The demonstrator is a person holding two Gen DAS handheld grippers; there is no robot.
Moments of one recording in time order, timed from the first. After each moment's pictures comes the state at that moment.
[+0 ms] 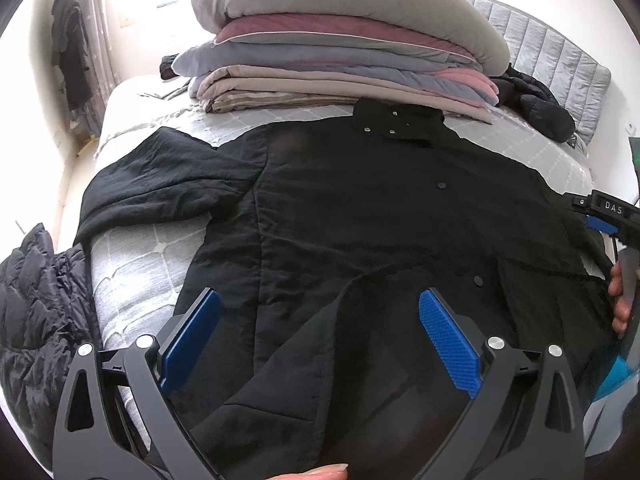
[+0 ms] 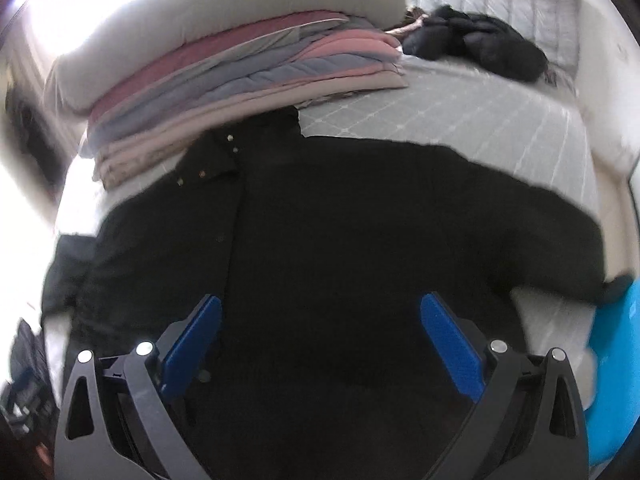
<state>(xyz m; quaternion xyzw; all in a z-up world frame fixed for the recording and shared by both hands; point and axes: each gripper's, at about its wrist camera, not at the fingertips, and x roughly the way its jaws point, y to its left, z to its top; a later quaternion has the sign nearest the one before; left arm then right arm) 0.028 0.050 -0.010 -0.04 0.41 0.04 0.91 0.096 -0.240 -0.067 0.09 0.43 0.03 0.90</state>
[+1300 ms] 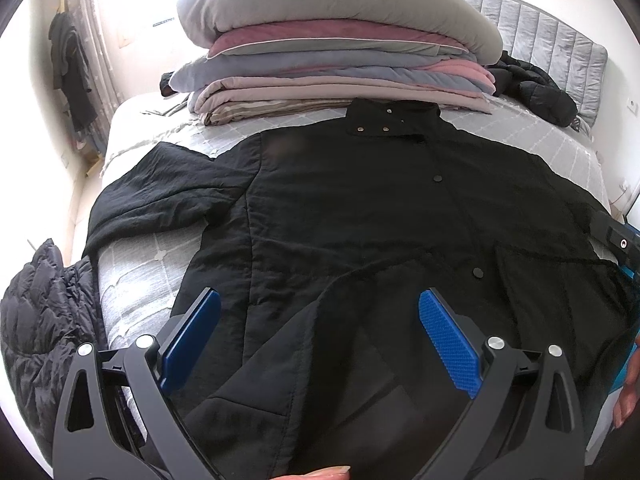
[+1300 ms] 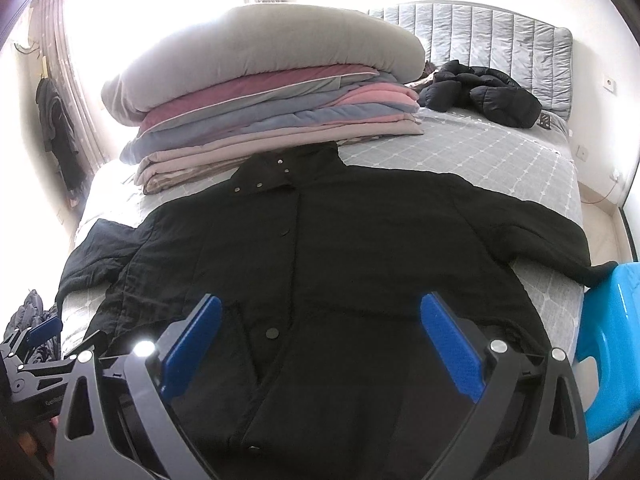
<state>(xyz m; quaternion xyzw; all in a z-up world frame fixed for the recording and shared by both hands) 0.022 0.025 -0.013 0.00 0.40 0.06 0.91 0.000 -0.182 -0.039 0.05 0.35 0.04 0.93</state>
